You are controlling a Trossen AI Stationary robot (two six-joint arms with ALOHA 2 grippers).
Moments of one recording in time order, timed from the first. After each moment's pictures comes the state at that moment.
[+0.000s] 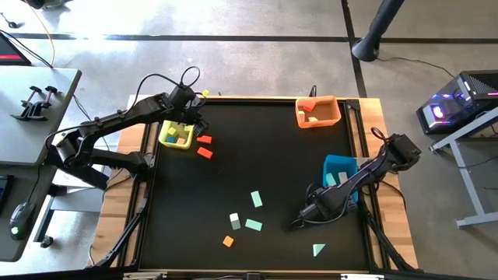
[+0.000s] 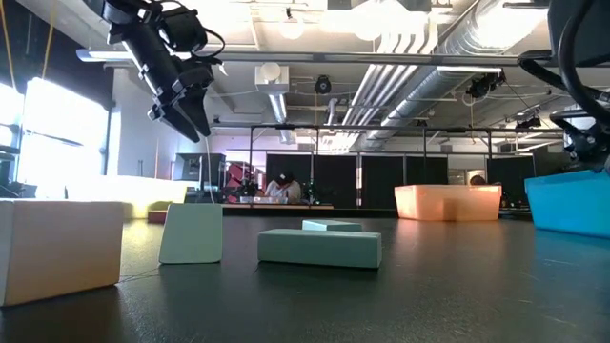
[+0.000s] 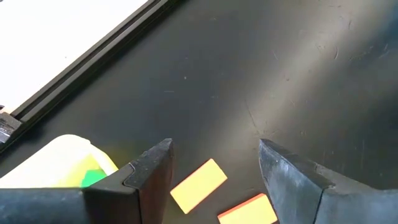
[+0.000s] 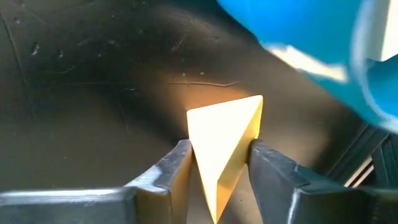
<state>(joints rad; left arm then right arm) 0.66 1.20 0.91 -0.64 0.03 -0.07 0.58 1.71 0.86 -0.94 -0.31 1.83</state>
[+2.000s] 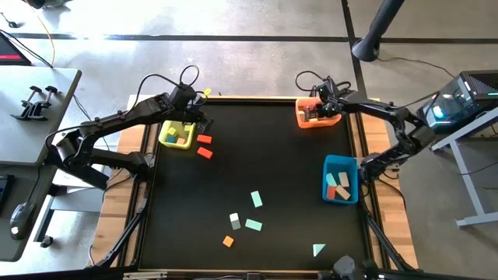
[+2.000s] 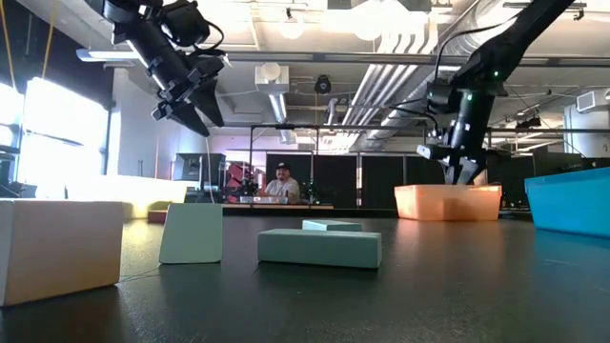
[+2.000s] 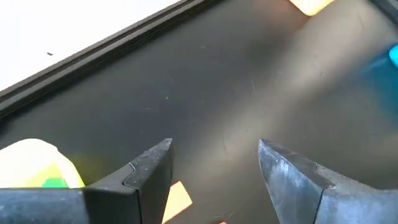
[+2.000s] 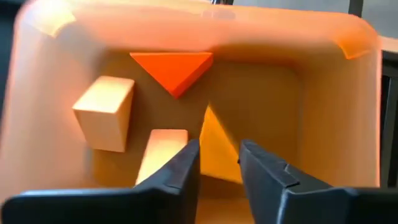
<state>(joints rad) 0.63 1.20 0.91 -0.55 0.04 -0.28 -0.95 1.48 0.87 -0.53 0.17 0.38</state>
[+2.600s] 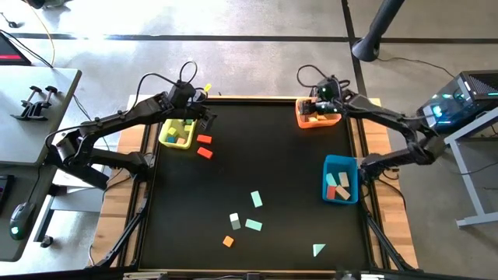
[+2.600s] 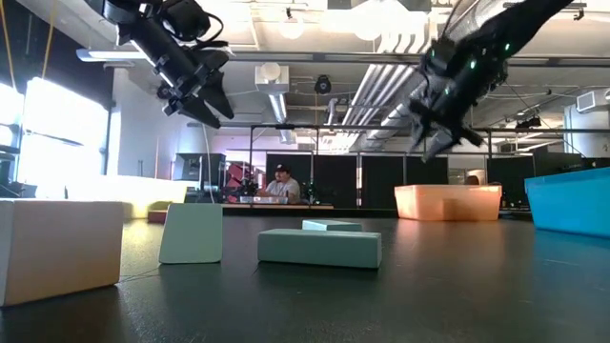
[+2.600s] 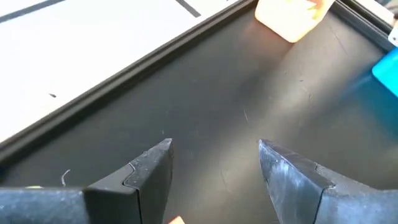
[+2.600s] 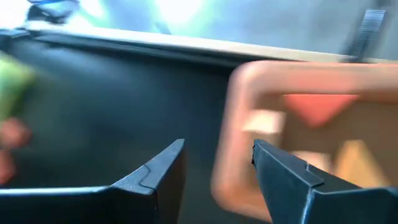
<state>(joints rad) 0.63 1.20 0.91 -0.44 0.04 -0.22 -0.81 1.31 0.87 -0.39 -0.03 0.52</state>
